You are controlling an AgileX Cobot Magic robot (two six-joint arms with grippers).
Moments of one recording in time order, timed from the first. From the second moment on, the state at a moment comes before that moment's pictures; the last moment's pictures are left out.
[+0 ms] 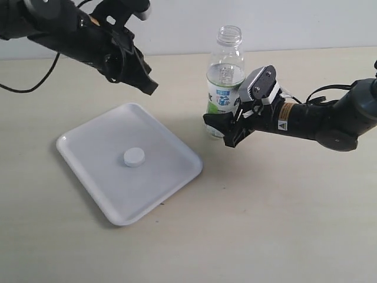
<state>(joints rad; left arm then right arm) -0.50 1.80 -1.23 -0.36 0.34 0.70 0.03 2.27 -1.00 -0.92 -0.98 0.28</state>
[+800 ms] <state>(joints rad) -0.50 1.40 -0.61 -0.24 -0.46 0.37 0.07 2.27 -1.01 -0.91 -0.95 0.31</state>
